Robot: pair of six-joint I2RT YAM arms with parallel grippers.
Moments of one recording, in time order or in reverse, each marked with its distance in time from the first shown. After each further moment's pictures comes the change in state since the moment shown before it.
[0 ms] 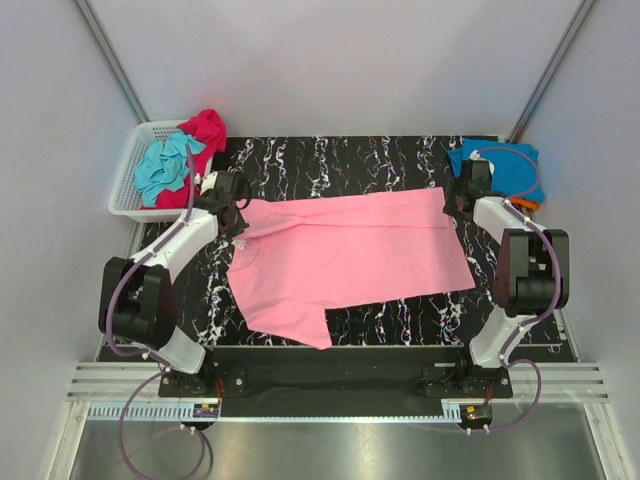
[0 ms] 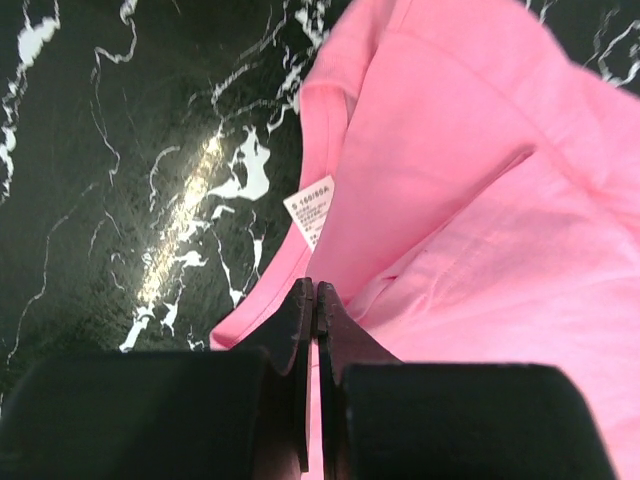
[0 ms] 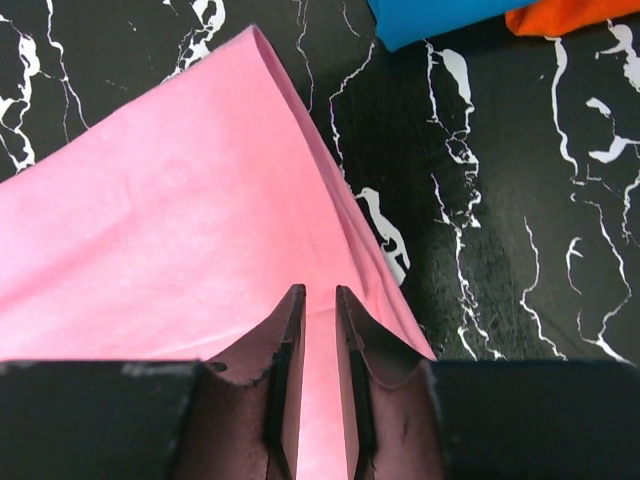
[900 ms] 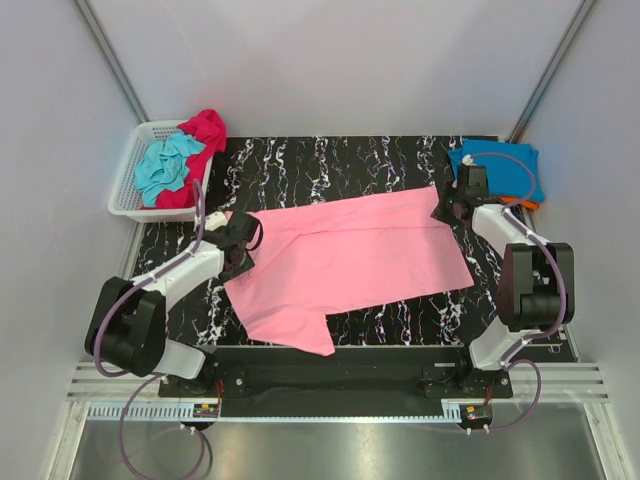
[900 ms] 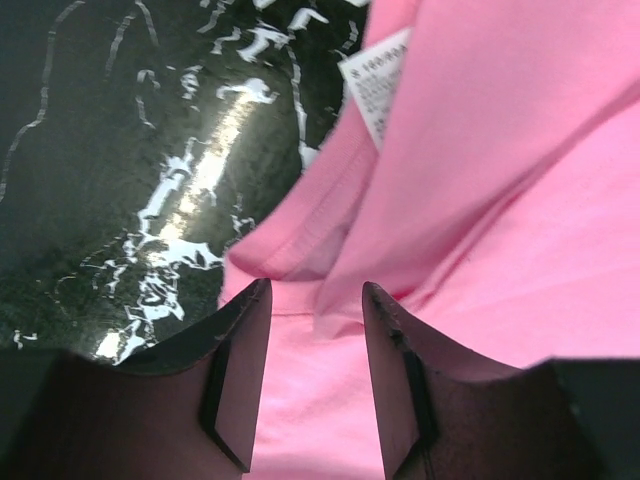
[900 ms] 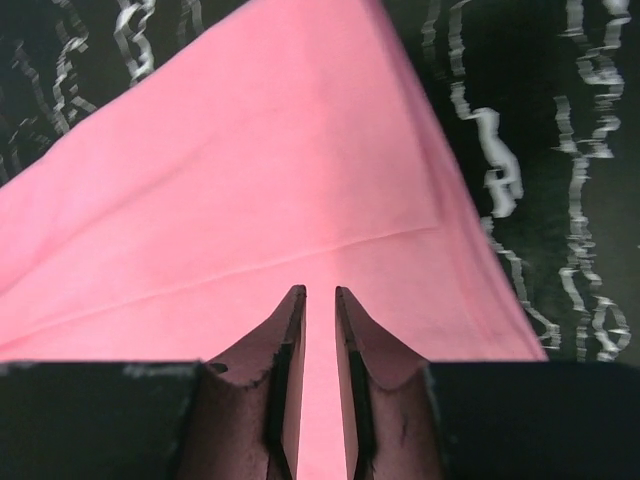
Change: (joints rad) left arm -0.135 -0.147 -0.311 -0.031 -0.103 -0.237; right arm 0.033 -0.111 -0.079 -0.032 -0.156 0.070
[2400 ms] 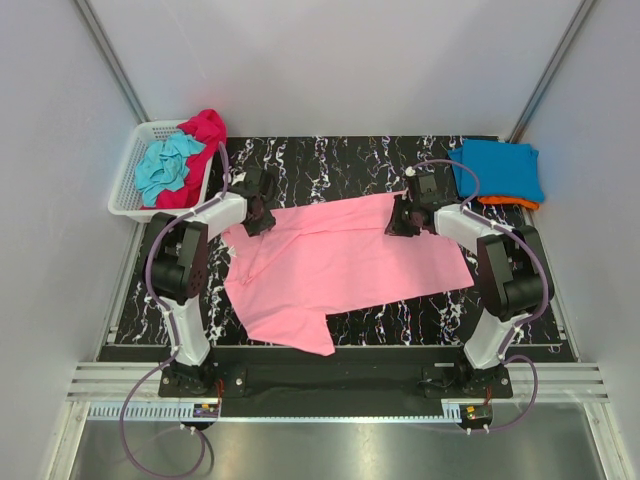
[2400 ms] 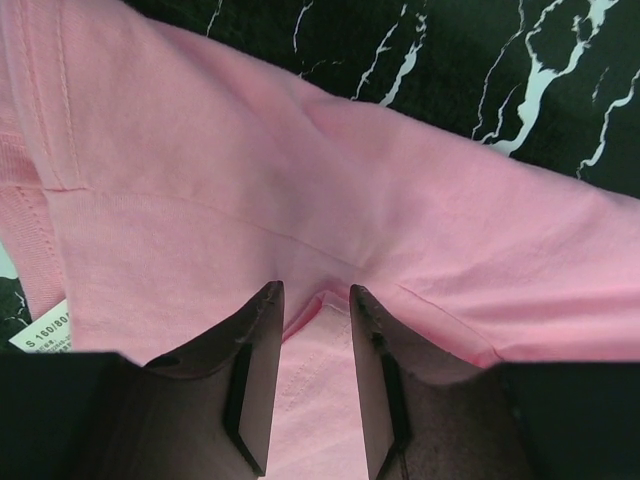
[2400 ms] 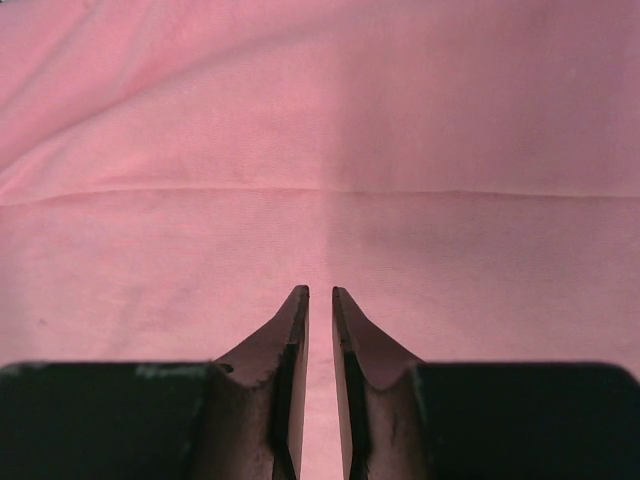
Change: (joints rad) left arm 0.077 0.506 0.489 0.137 0.229 0.146; right arm 0.266 0.109 0.027 -0.016 -0.113 0.019
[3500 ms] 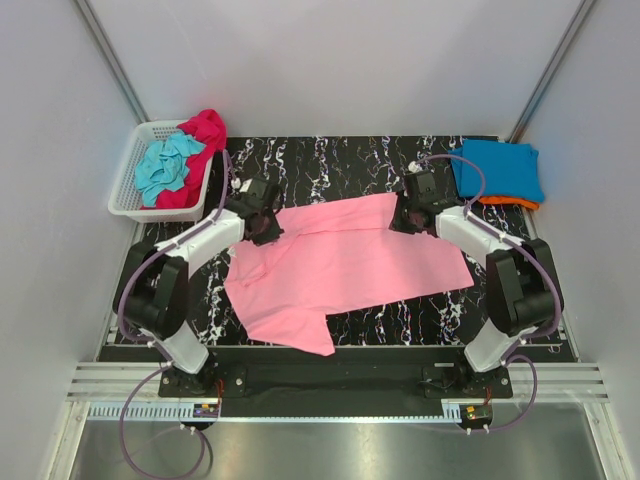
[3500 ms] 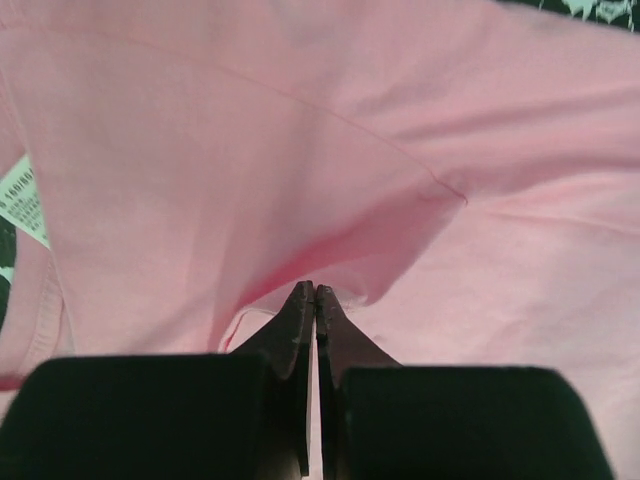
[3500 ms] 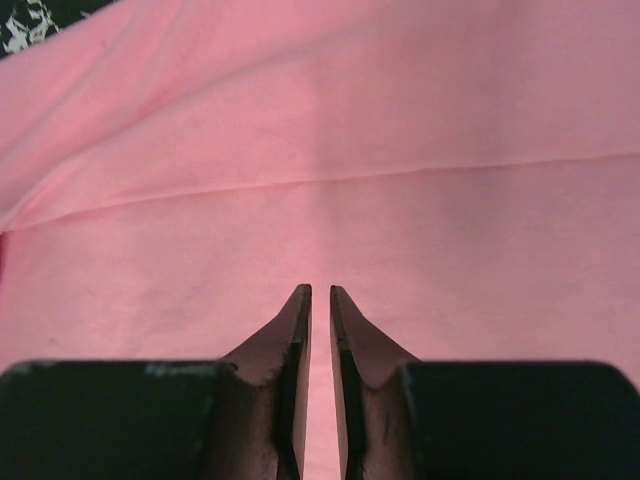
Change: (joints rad) left arm -0.111 -0.254 -0.150 -0.031 0.047 0.005; right arm 0.051 -0.084 0.000 -0.056 0.135 0.046
